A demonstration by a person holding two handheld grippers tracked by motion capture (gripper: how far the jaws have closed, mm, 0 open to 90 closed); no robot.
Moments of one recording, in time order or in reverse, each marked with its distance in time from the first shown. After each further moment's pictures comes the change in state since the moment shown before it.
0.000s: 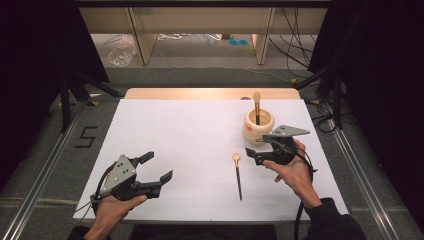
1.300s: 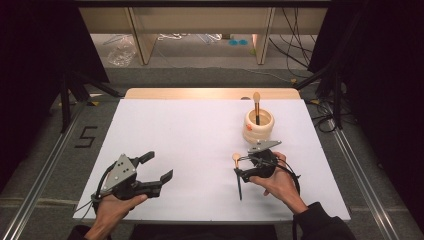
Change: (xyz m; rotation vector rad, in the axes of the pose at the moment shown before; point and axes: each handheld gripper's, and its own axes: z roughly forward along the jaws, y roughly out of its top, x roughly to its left) left arm 0.001 -0.001 0.002 0.002 -0.005 -0.015; right arm 0.030 -0.030 0.041 0.231 0.056 -0.086
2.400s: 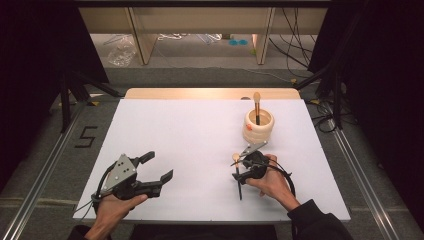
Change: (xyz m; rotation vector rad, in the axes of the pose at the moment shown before) left arm 0.000 0.000 0.000 0.002 0.000 -0.004; right arm 0.000 -0.002 0.028 0.170 0.020 -0.042
